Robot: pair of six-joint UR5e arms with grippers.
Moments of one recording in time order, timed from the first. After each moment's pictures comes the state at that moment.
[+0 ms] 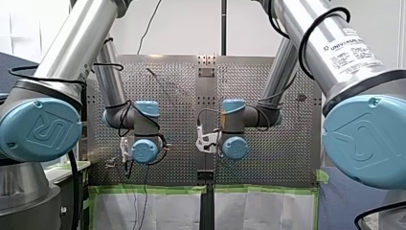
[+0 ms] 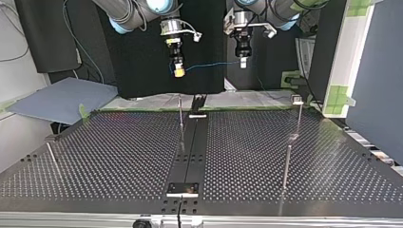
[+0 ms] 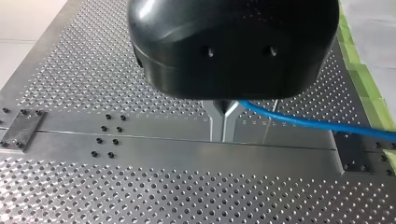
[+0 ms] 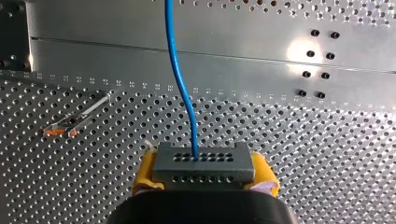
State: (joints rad) left arm -0.55 -1.99 -2.39 -1.89 -2.15 -1.63; right arm 2.37 -1.00 2.02 -1.04 1.83 1.47
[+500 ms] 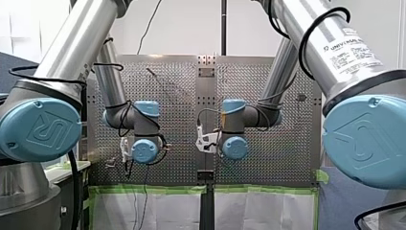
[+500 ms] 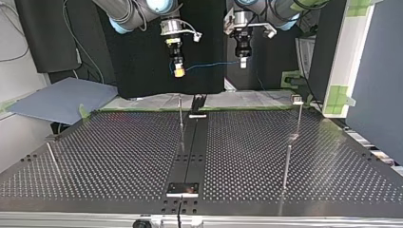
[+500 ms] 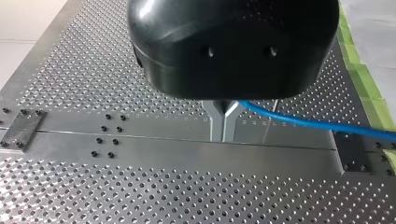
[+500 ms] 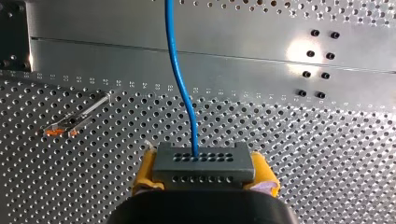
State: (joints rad) left arm -0.55 -1.99 -2.39 -1.89 -2.15 -1.63; right arm 2.37 -1.00 2.02 -1.04 1.83 1.47
